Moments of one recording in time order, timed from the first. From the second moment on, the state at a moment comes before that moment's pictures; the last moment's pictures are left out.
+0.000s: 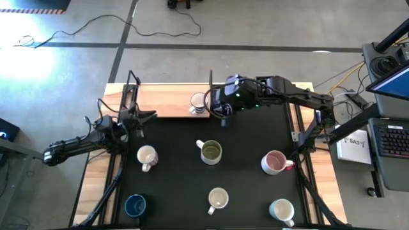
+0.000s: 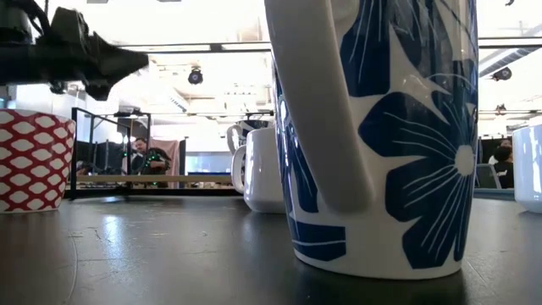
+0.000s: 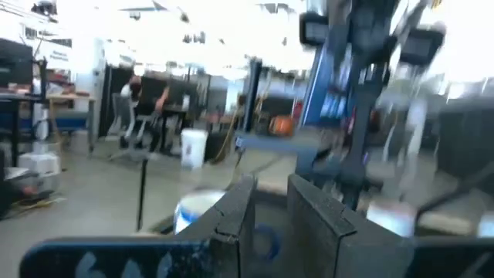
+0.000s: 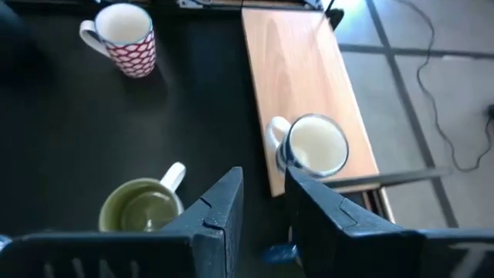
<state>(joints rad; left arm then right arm) 0.30 0.07 0.03 0.31 -0.07 -0.13 -0.08 1.72 2.11 -1.17 0.13 -0.07</state>
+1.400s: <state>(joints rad) 0.15 1.16 0.49 0.24 -0.36 -0.19 -0.08 1.68 1.98 -1.57 0.27 0.16</state>
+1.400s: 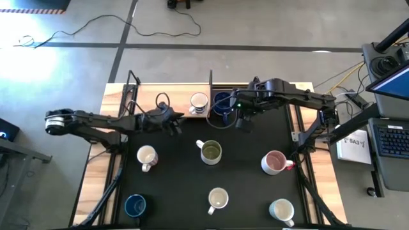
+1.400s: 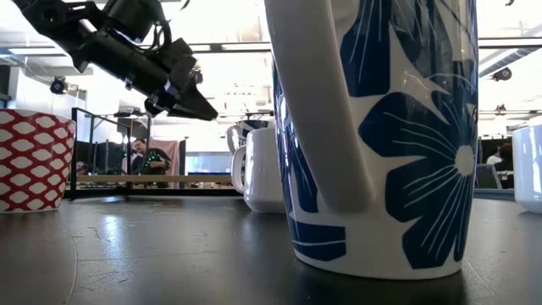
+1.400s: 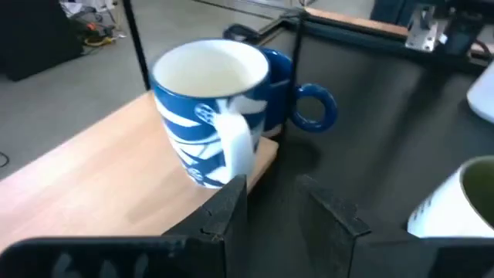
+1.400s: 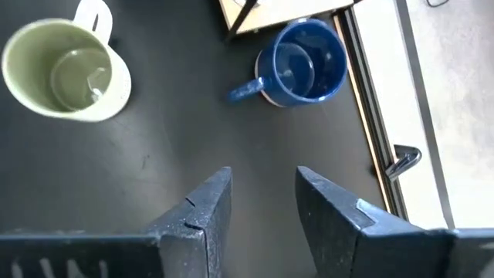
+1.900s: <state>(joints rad) 0.13 1.35 0.61 0.28 -0.46 -0.15 -0.08 1.64 1.83 -1.57 0.26 0.17</state>
